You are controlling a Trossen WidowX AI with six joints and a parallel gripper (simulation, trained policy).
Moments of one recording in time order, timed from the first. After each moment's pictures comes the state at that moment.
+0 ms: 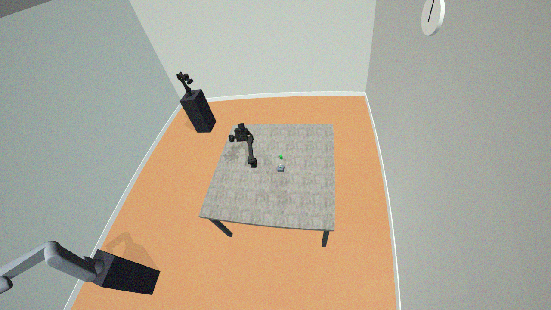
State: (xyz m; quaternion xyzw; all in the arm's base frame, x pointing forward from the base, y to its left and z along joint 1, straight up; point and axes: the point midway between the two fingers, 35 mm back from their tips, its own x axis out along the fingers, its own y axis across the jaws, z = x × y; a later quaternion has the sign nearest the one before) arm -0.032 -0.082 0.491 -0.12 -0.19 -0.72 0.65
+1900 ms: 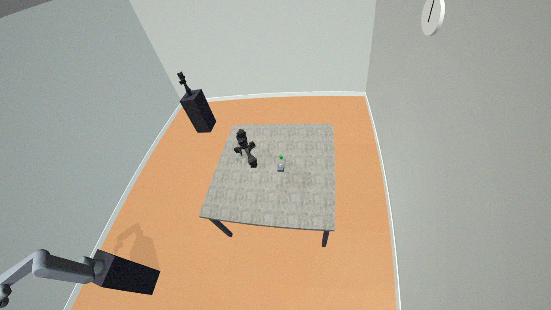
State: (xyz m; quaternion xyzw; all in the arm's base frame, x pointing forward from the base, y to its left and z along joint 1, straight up) arm 0.065 -0.169 0.435 0.08 -0.03 -0.59 0.80
